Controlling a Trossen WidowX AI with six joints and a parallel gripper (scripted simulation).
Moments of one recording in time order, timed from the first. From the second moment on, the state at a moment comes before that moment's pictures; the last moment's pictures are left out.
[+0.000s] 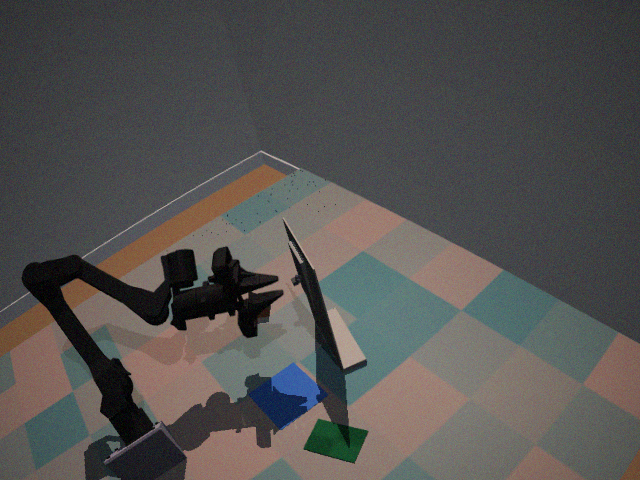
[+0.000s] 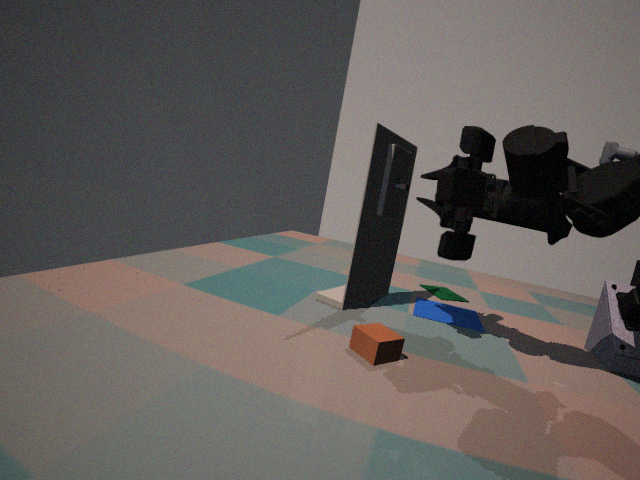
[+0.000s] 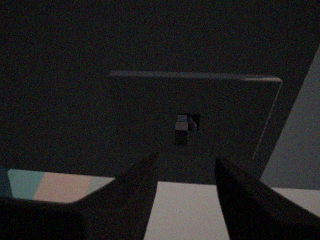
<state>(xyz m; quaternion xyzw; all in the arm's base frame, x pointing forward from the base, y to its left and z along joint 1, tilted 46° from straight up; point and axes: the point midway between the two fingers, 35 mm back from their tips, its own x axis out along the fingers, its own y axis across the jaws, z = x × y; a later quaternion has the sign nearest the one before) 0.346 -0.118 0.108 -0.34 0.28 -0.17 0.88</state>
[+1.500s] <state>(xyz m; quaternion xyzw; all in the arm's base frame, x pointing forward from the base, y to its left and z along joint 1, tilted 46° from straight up) 0.376 -0.130 0.099 -0.34 0.27 -0.17 0.88</state>
